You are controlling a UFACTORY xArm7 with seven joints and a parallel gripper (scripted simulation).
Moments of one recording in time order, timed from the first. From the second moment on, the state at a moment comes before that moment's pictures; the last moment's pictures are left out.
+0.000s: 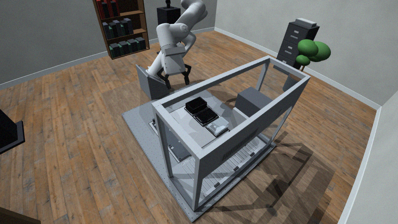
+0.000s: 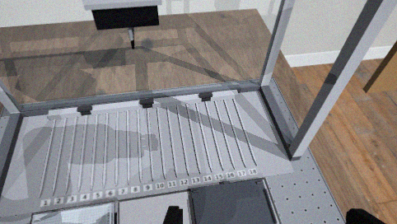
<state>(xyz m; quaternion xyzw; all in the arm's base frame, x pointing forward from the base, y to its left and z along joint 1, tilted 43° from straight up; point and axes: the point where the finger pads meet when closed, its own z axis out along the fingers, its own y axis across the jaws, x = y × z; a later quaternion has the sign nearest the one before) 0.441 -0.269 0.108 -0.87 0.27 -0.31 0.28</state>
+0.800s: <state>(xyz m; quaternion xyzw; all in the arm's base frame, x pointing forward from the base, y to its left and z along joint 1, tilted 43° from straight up) 0.459 -0.257 0.112 -0.88 0.20 -0.31 0.28</state>
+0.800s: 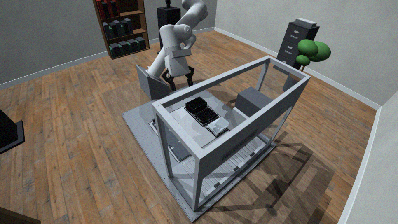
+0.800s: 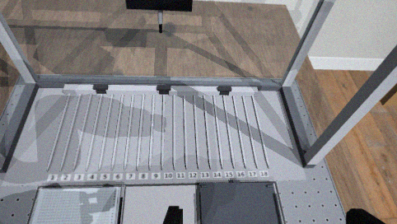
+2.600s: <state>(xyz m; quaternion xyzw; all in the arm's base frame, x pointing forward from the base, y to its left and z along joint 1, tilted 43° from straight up) 0.590 -0.065 0.116 -0.80 -0.47 -0.30 0.25</state>
